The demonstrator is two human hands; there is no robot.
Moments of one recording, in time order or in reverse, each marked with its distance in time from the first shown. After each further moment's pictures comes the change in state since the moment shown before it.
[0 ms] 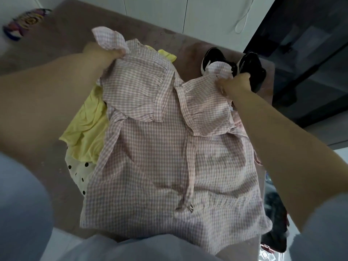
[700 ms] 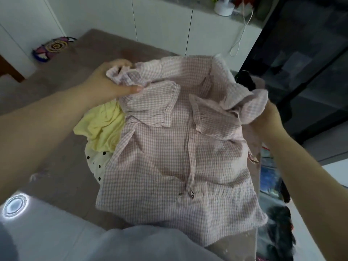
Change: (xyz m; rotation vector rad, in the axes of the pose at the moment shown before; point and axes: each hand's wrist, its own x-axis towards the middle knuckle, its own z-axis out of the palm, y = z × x) left_hand -0.113 0.004 -0.068 0.067 -0.341 0.550; right_hand -0.127 0.056 -0.071 -0.036 -0.004 -0.589
